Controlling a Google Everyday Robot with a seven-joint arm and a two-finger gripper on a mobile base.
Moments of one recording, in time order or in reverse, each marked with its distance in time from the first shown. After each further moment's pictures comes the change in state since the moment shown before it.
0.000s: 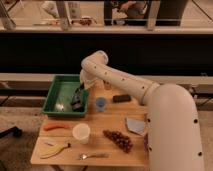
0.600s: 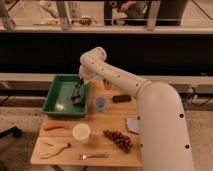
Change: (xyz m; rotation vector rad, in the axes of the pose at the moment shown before) arm 0.025 -0.028 0.010 0.023 0.044 -0.011
